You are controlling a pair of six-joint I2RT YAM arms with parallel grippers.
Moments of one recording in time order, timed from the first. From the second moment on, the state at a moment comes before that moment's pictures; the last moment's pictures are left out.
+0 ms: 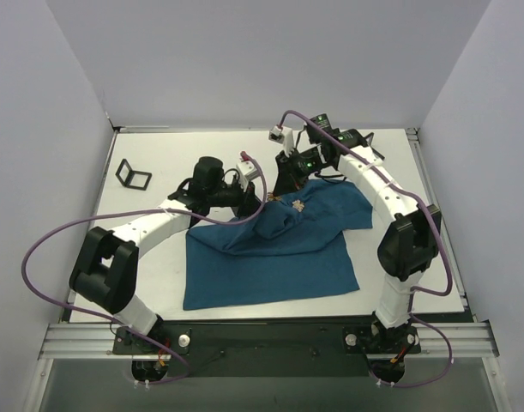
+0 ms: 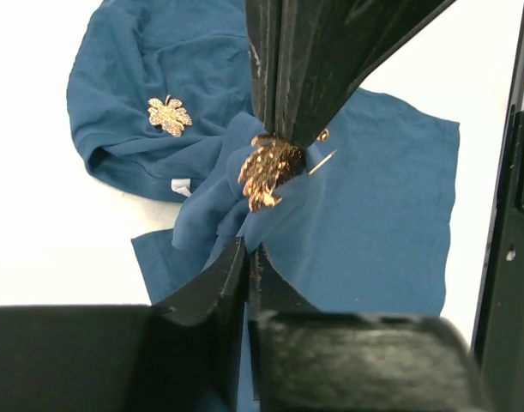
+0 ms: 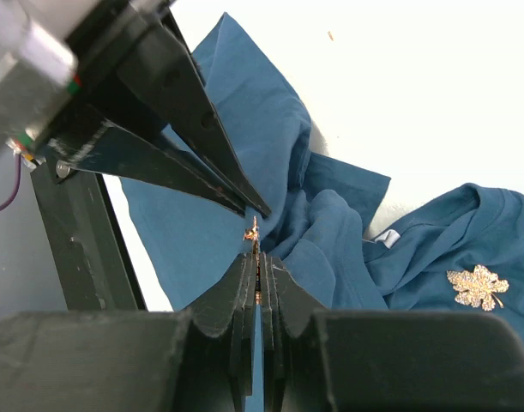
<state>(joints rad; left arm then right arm) -0.50 1.59 1.05 0.03 0.70 0.07 0.44 1.86 1.77 -0.92 -0.75 -0.33</state>
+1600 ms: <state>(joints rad) -0.49 1.58 1.07 0.00 0.44 0.09 0.32 2.01 1.87 -0.75 -0.51 -0.03</state>
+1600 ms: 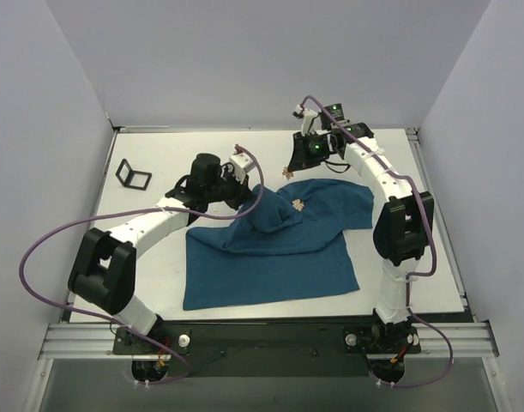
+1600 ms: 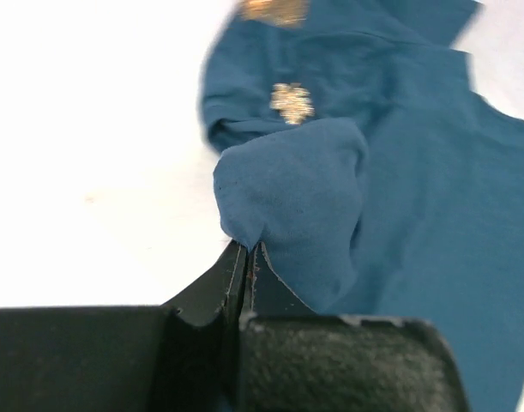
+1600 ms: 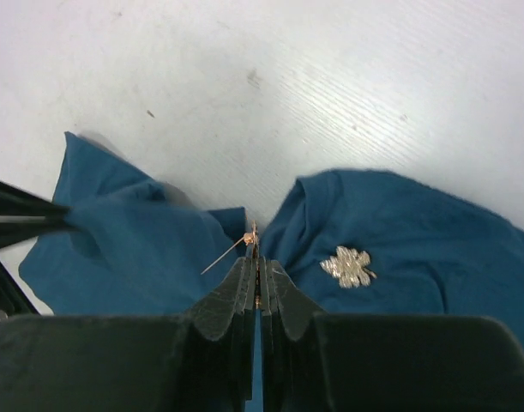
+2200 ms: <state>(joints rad) -0.35 1.66 1.20 -0.18 0.17 0.03 0.27 1.83 1.66 -0.74 -0.65 -0.04</state>
